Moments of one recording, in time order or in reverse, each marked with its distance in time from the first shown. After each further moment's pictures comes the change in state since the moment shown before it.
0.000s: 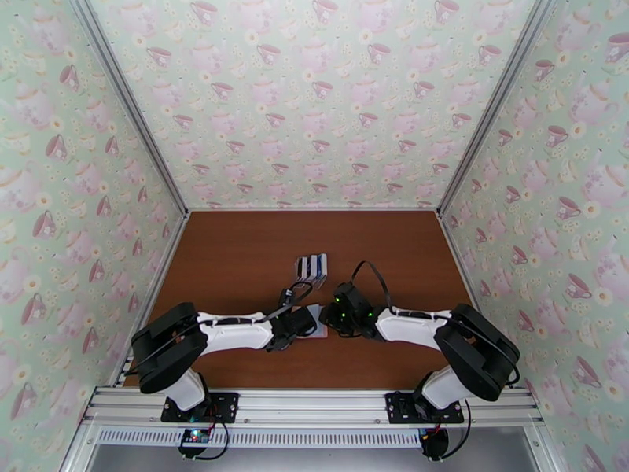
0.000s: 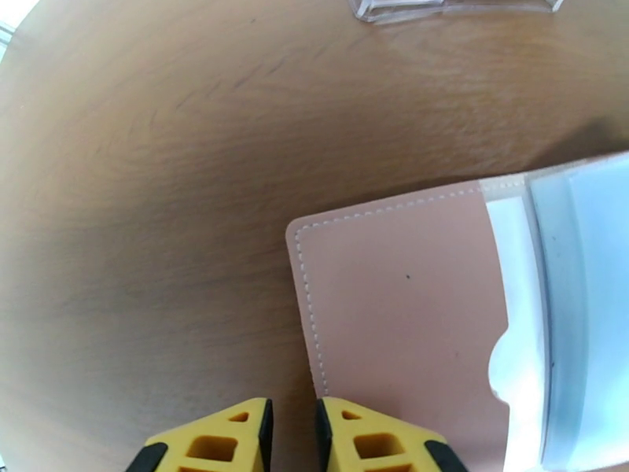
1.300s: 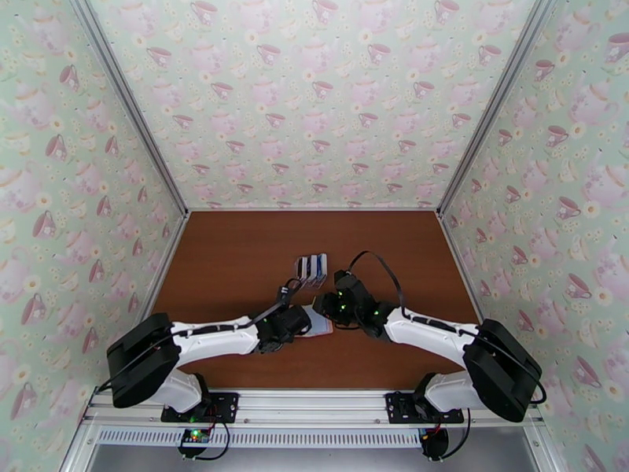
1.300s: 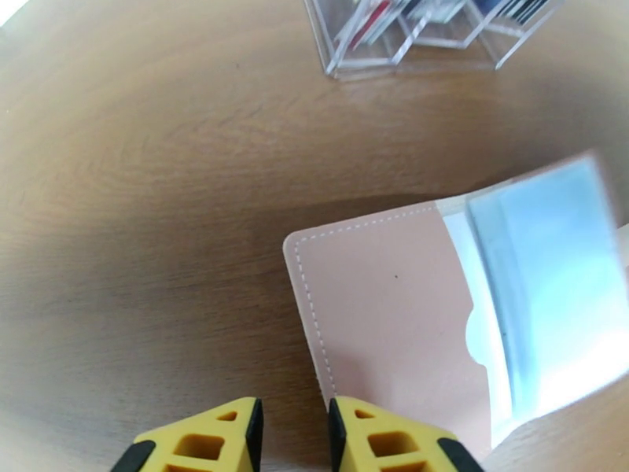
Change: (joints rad) left arm -0.002 -0.164 -0.041 0.039 0.051 -0.016; right arm 0.027 -0.110 0.073 -0.011 0.002 0.000
